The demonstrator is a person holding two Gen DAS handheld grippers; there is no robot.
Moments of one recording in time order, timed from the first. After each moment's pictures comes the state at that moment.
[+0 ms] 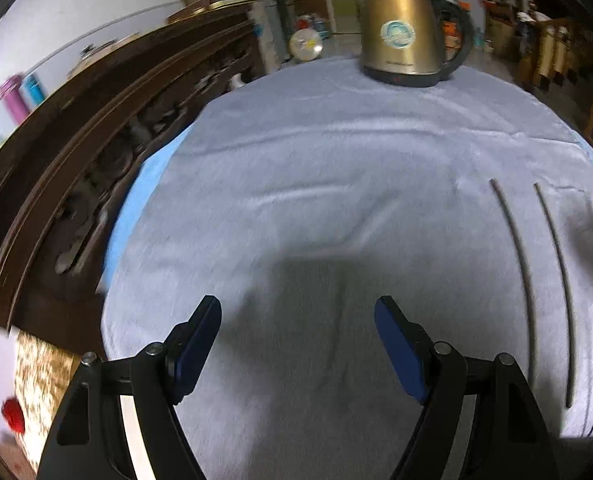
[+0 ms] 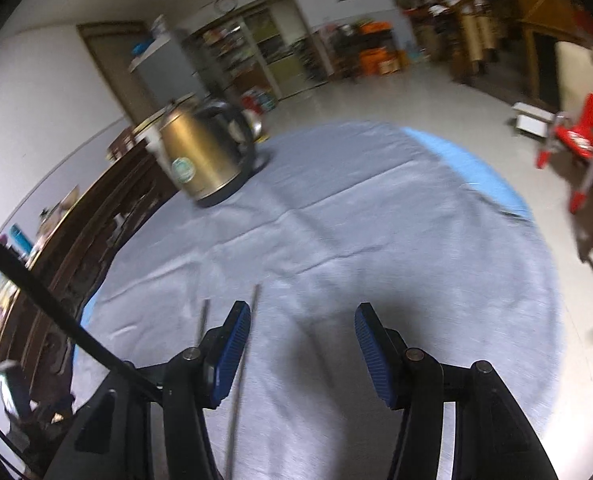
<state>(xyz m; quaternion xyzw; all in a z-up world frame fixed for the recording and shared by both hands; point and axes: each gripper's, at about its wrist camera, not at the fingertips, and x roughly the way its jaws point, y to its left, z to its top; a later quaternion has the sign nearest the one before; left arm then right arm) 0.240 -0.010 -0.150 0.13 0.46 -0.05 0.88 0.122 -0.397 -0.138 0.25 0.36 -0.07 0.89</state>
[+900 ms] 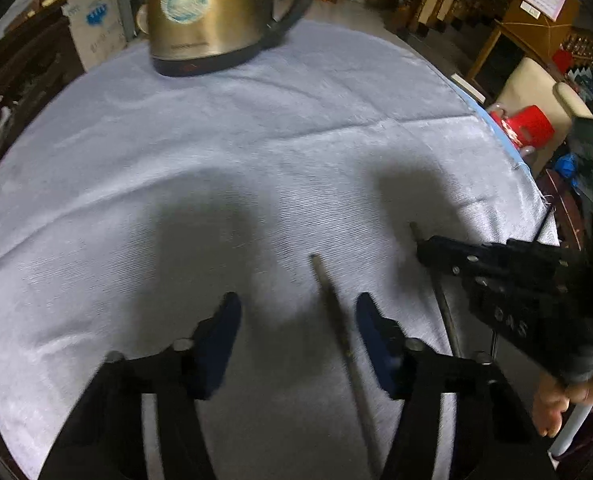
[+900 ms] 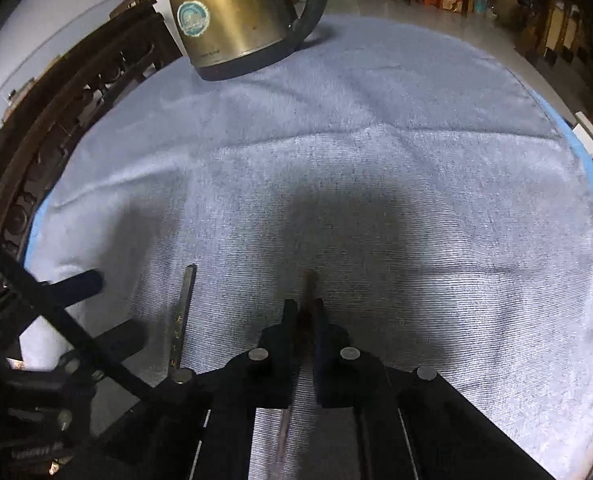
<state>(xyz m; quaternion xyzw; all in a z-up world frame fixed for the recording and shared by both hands) 0.335 -0.162 -0.174 0.12 0.55 -0.29 0.77 0.272 -0.345 -0.218 0.15 0.55 -0.01 0.82</state>
